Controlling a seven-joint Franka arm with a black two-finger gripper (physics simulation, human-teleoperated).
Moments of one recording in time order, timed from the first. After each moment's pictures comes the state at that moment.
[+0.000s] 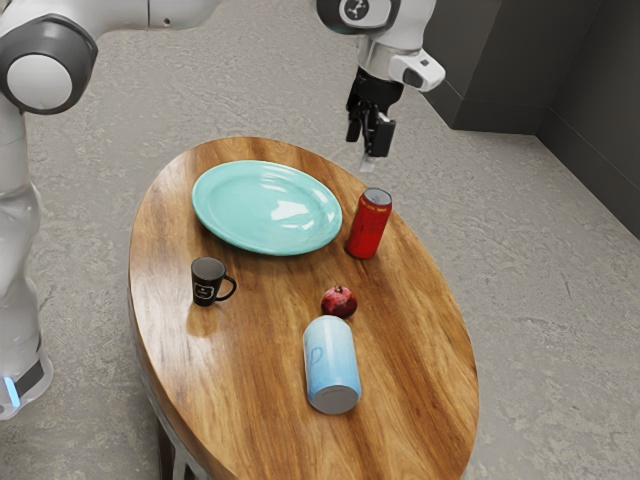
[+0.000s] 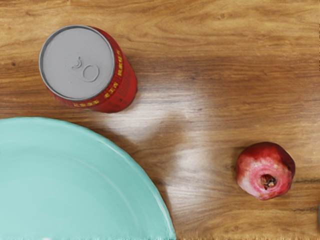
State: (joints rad) arm -0.15 0.02 0.14 -1.46 0.01 1.49 0.04
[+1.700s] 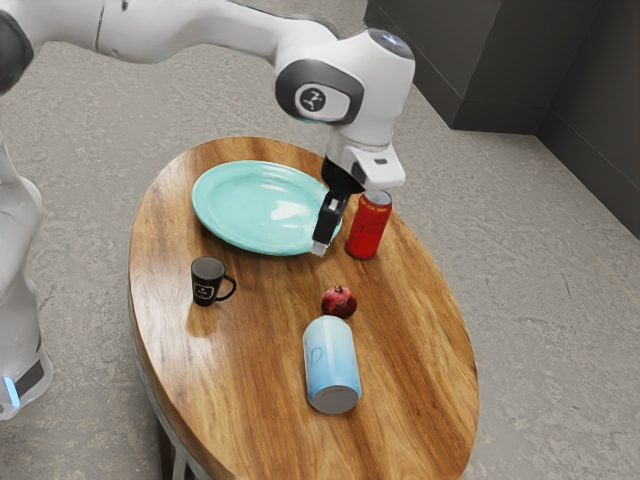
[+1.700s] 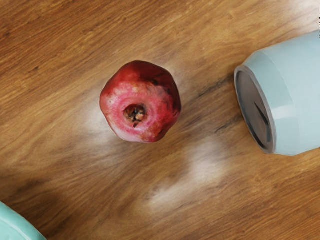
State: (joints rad) arm -0.16 -0.17 -0.03 -1.91 0.01 1.70 0.32
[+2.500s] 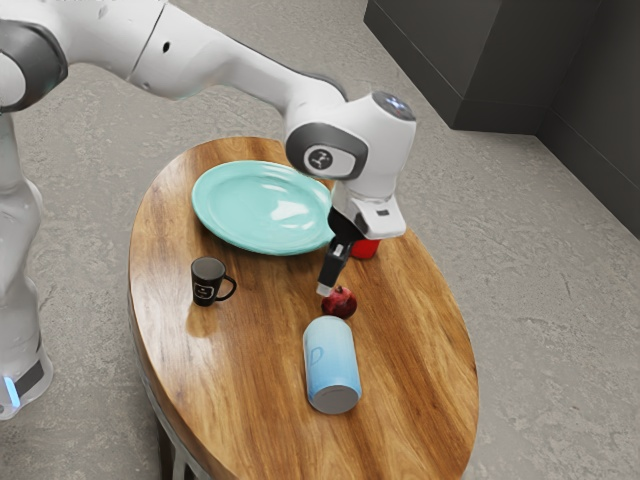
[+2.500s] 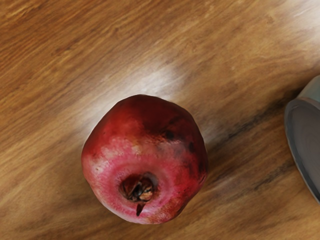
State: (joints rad) arm -0.16 -0.06 -0.04 -2.00 0.02 1.91 0.36
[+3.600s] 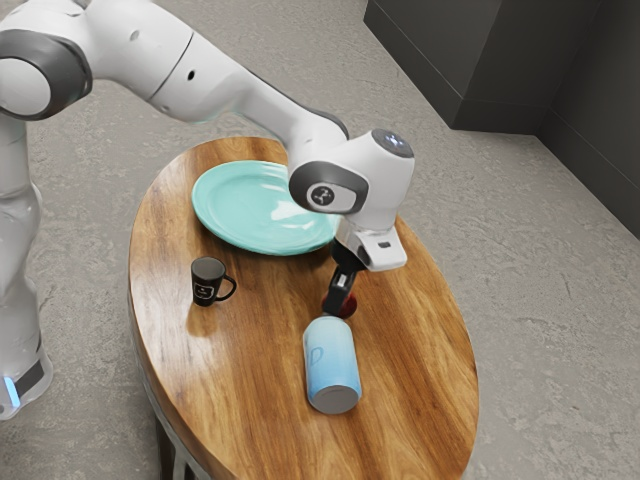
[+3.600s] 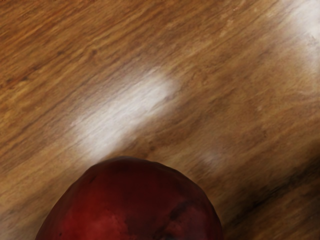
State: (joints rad) arm -0.17 0.03 -0.04 -2.05 0.00 2.06 0.35
